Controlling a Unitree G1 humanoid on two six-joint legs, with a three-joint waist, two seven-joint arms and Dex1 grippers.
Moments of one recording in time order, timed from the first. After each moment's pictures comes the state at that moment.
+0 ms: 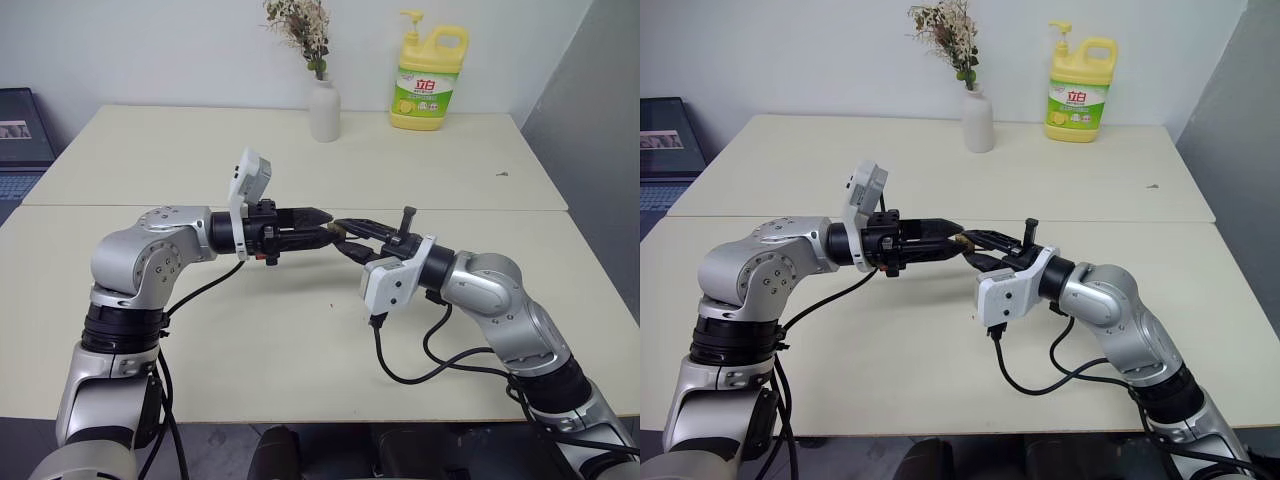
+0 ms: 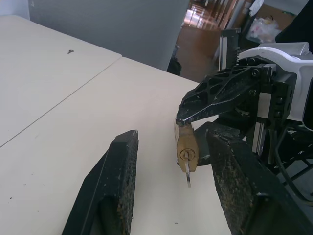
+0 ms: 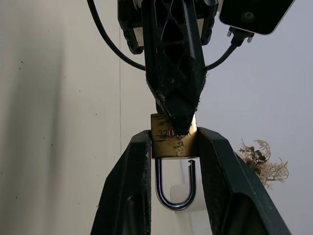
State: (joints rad) left arm -0.70 0.63 0.00 -0.07 -0.68 0.84 -1.10; right arm -0.49 -0.47 0.32 -0.38 -0.44 -0.13 0.68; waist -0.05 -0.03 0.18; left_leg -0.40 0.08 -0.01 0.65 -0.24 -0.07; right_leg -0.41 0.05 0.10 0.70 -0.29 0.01
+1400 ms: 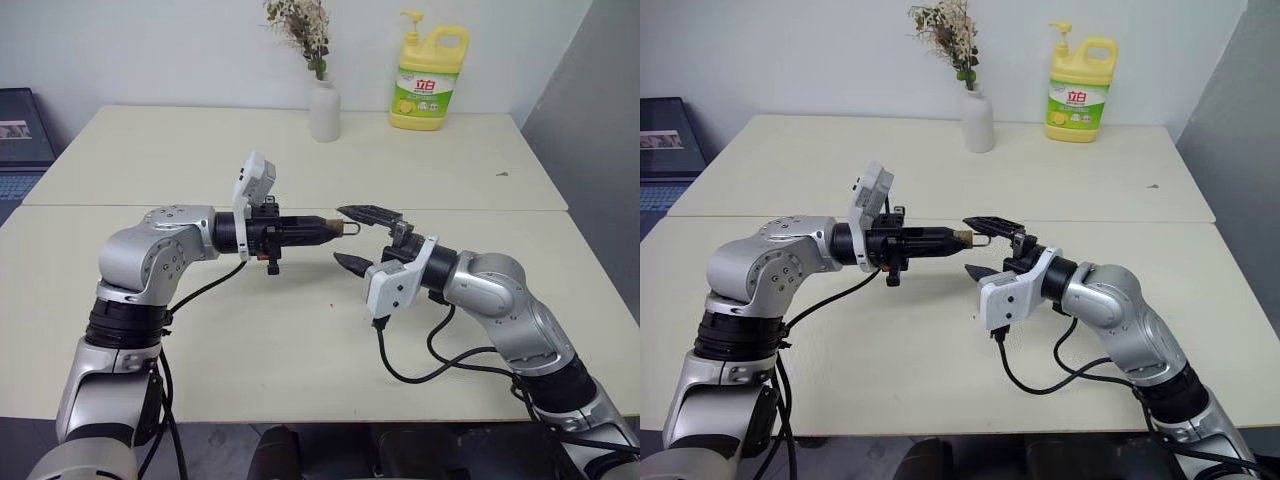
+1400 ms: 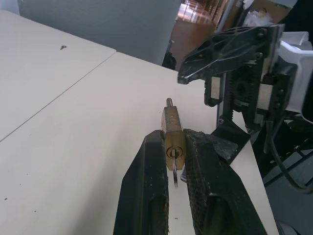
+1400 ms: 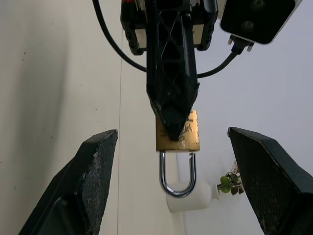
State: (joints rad) left arm -0.72 0.65 -0.03 -0.01 -0.65 0.79 -1.17; right arm -0.48 -0.51 0.31 -0.38 -0.44 -0.16 0.68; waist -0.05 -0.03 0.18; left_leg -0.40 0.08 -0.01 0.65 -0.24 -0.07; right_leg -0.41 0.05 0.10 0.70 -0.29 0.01
